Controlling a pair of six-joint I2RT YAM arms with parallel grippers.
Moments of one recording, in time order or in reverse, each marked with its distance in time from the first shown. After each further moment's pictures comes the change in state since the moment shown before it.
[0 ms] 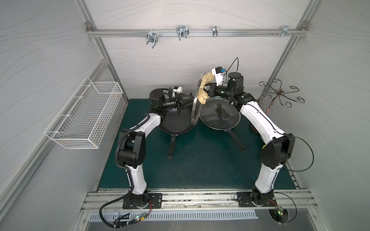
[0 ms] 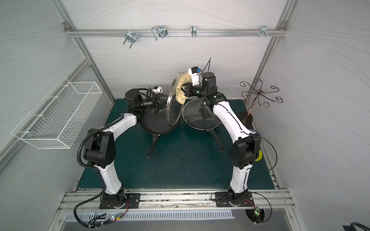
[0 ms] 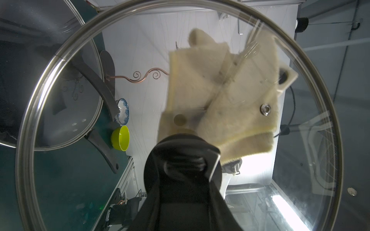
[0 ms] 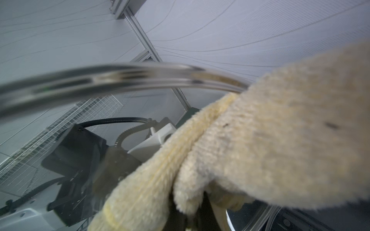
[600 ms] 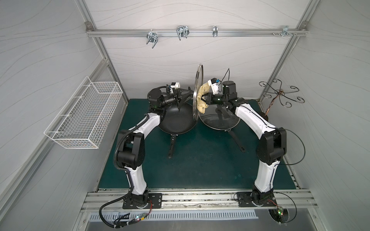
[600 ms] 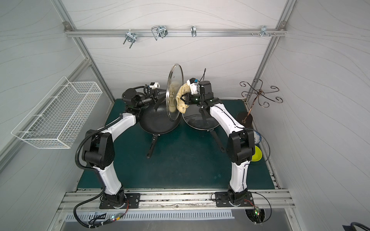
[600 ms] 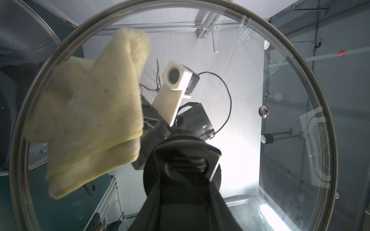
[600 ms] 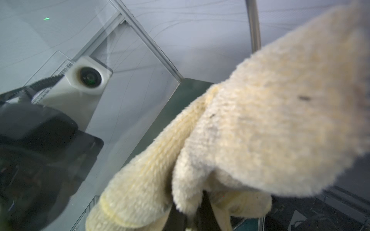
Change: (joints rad) left arm -0.002 -0.016 0.012 0.128 -0.139 -0.154; right arm -0.007 0.056 -0.150 0.019 -0.090 0.010
